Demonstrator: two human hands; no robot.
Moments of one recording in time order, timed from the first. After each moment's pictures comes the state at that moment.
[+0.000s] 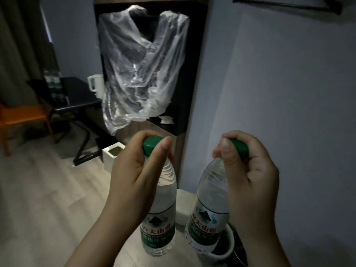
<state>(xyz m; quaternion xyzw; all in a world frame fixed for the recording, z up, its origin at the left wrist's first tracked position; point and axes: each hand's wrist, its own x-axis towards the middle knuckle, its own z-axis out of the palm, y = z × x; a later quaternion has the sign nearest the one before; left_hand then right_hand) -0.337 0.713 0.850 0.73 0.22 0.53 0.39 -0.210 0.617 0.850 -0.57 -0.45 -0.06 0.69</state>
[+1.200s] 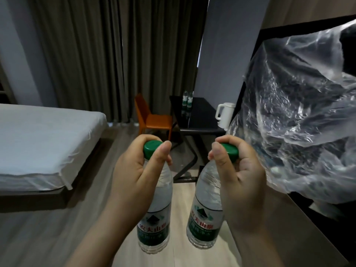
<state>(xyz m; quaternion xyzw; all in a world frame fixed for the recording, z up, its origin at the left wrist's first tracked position) -0.497 1.132 0.846 0.61 0.48 0.61 0.15 -0.335 1.152 0.843 -0.36 -0.64 0.20 0.65</state>
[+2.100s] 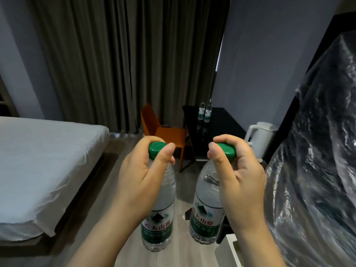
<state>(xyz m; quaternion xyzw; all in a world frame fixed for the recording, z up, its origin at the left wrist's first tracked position) -0.576 1.554 0.845 0.60 0.52 0.60 0.12 -0.417 1.580 0.849 -0.35 -0.66 0.24 0.62</state>
